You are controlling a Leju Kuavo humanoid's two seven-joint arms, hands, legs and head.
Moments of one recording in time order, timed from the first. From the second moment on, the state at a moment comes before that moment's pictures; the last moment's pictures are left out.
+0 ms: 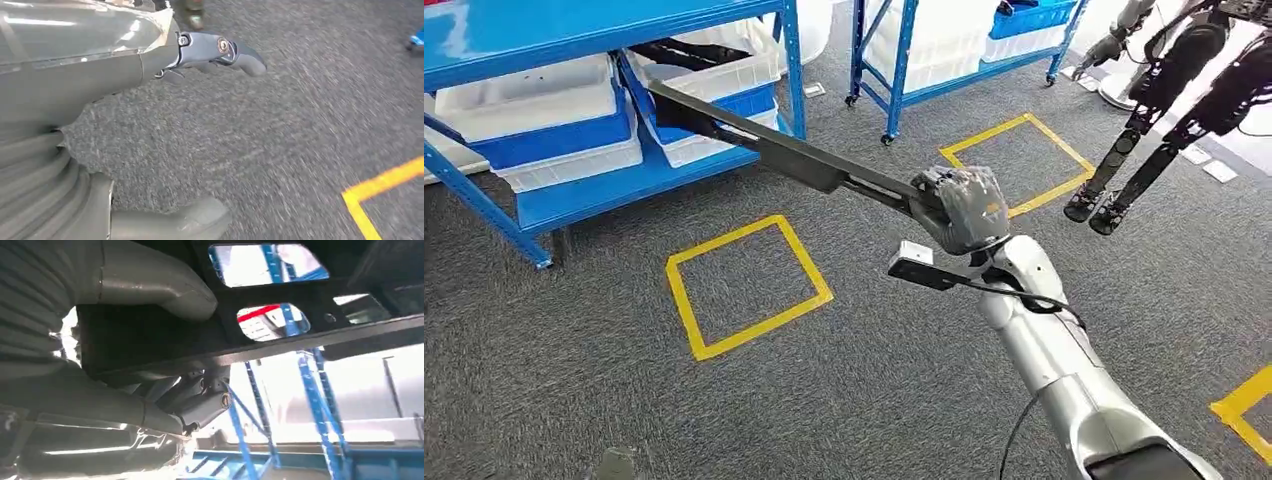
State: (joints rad) left arm -0.16 -0.08 0.59 -0.23 -0.40 0.56 -0.57; right arm -0.74 -0.08 0.50 -0.95 0.85 -0.40 -0.45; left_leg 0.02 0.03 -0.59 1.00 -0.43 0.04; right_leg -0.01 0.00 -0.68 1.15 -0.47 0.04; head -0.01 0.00
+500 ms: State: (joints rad) left arm -0.18 -0.08 0.57 -0.23 -0.42 0.57 -0.56; right arm -0.68 -0.11 0.45 -1.00 0.87 -0.41 -0.43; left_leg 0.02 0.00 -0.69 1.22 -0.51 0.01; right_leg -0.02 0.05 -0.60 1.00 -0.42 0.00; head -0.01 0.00
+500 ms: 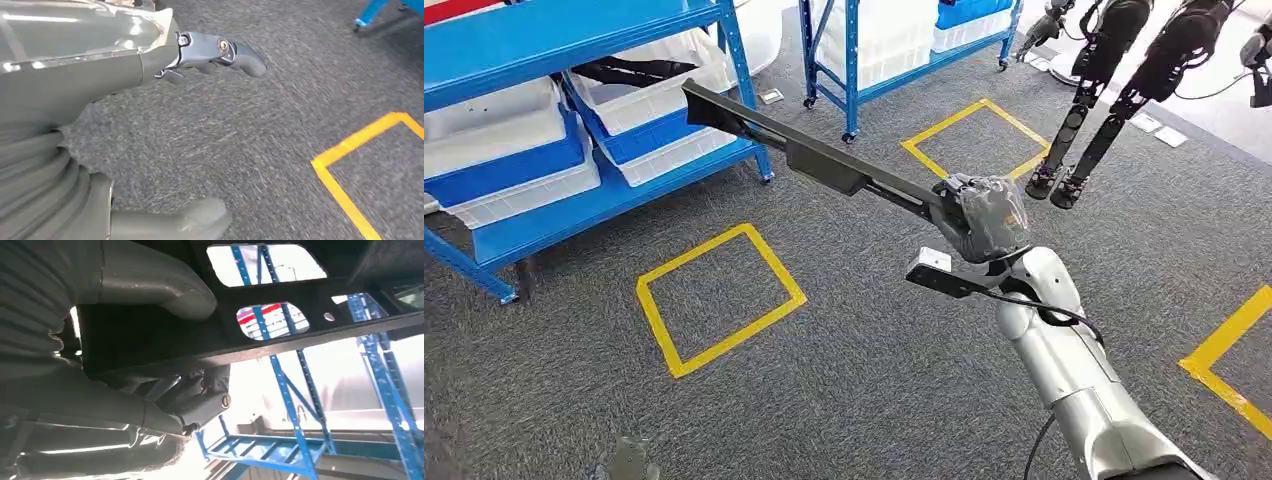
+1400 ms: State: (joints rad) left arm -0.19 -0.08 0.57 -0.23 -0.42 0.57 -0.56; right arm -0.67 -0.11 0.44 -1.01 0.87 -0.41 -0.43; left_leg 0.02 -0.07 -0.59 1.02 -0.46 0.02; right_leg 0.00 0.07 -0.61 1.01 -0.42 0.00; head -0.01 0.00
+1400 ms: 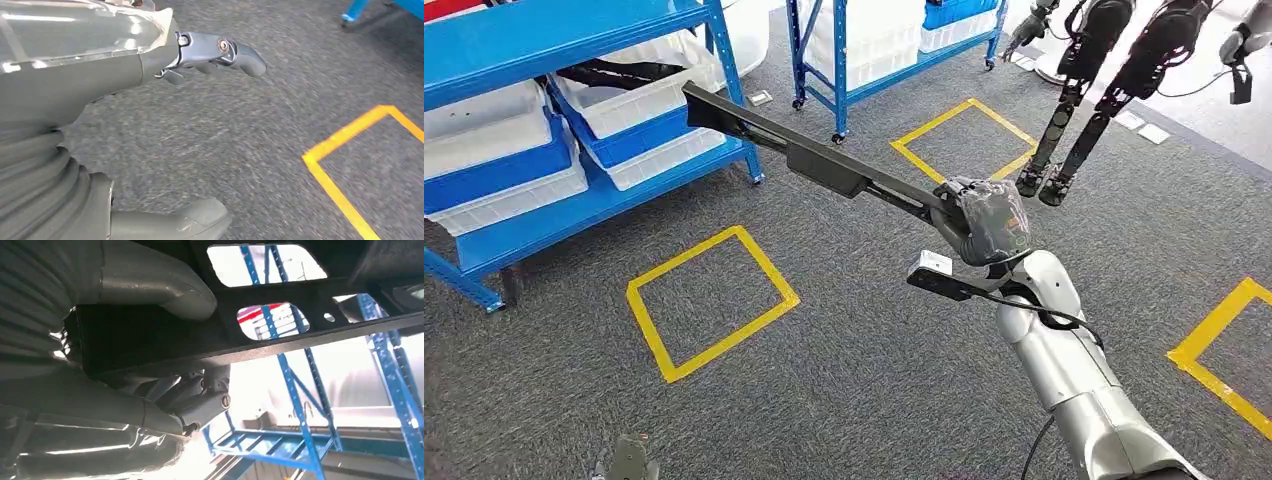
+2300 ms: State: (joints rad) left arm -0.21 -0.09 0.55 -0.23 -0.47 0.57 -0.54; right arm -0.62 -0.15 0.40 -1.05 0.88 -0.42 -0.43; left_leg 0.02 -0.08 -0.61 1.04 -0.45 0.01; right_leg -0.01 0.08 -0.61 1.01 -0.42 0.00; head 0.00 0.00
